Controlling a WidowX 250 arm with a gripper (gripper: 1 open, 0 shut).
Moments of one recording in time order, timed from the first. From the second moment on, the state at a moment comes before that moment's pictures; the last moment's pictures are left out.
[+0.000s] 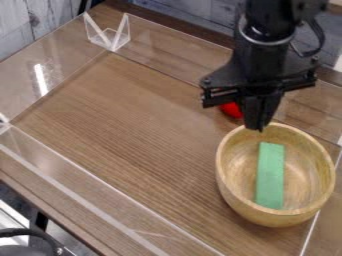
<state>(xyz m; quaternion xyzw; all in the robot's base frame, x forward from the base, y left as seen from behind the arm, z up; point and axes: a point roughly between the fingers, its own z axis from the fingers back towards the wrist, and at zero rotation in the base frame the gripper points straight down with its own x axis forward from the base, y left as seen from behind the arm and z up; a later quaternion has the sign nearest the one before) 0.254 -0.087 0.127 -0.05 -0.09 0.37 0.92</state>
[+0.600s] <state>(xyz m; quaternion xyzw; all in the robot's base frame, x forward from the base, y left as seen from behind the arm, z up) 0.247 -0.089 0.111 -0.04 -0.09 0.39 0.92</state>
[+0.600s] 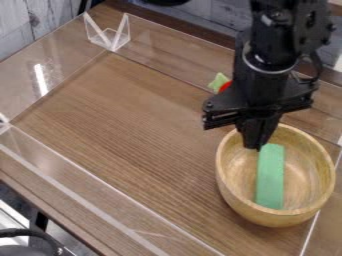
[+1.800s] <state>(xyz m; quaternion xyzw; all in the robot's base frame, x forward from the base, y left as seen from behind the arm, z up) 0.244 -0.089 0.119 -0.04 -0.09 0.37 0.93</state>
